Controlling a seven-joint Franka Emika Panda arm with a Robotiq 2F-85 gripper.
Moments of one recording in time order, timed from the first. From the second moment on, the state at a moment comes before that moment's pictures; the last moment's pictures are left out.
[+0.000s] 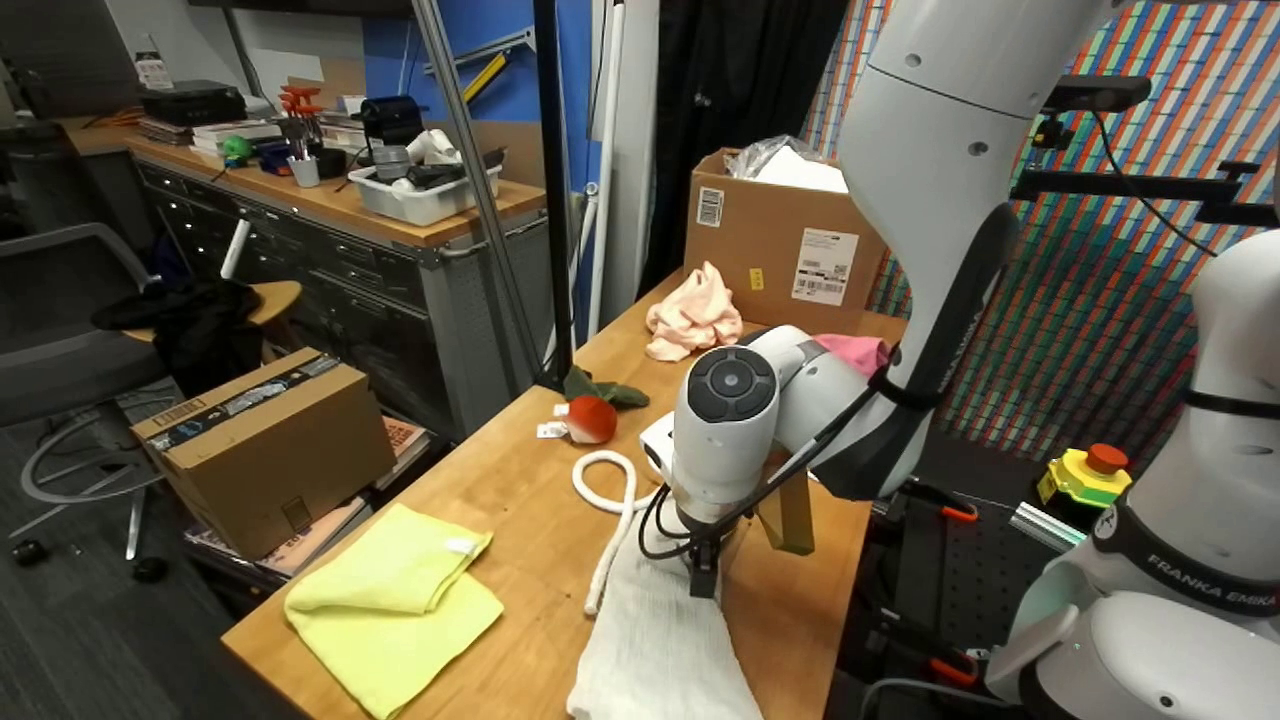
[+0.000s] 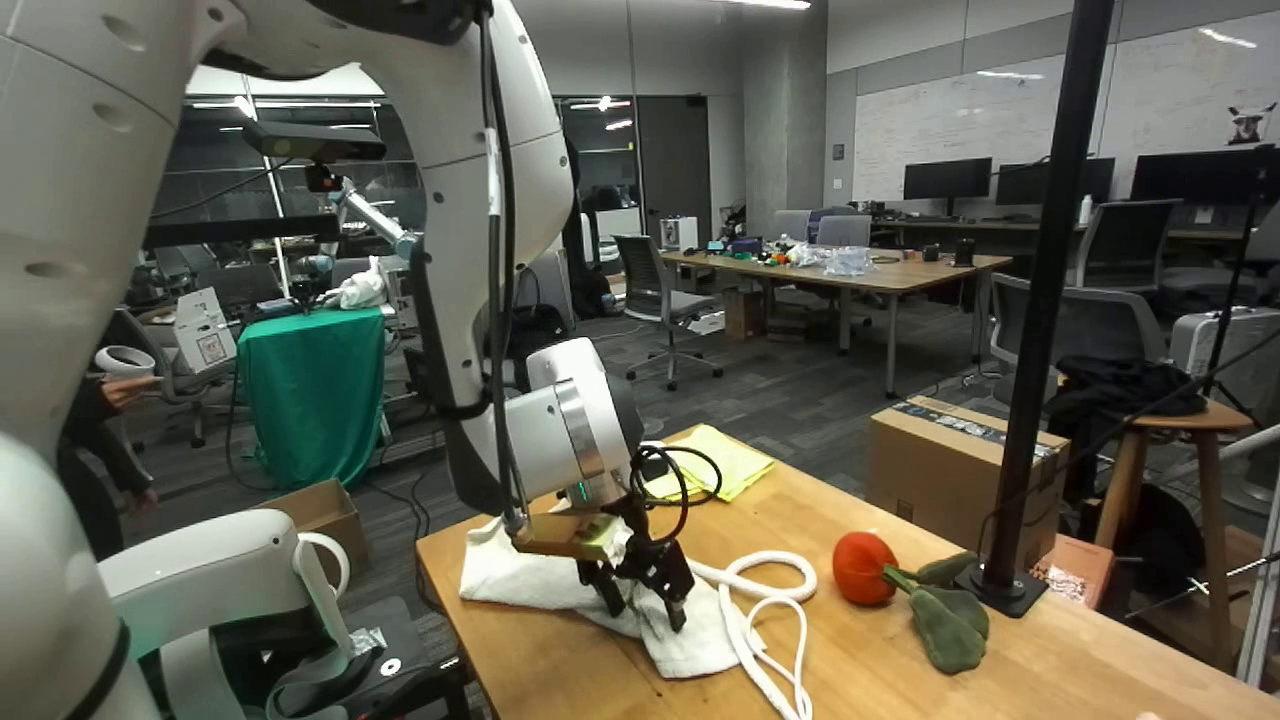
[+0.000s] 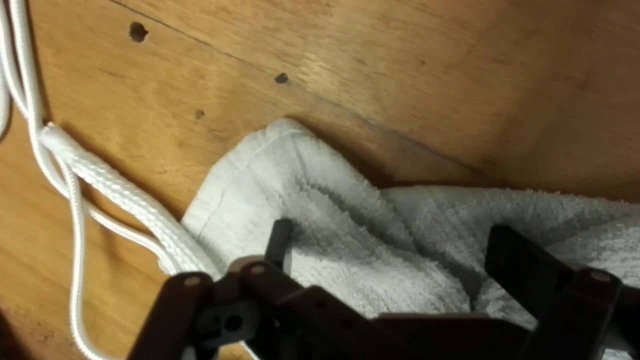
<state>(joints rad) 0.33 0.47 -0.05 -2.44 -0.97 2.82 0.80</state>
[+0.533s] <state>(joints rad) 0.31 0.47 0.01 -2.51 -0.96 2.84 0.73</state>
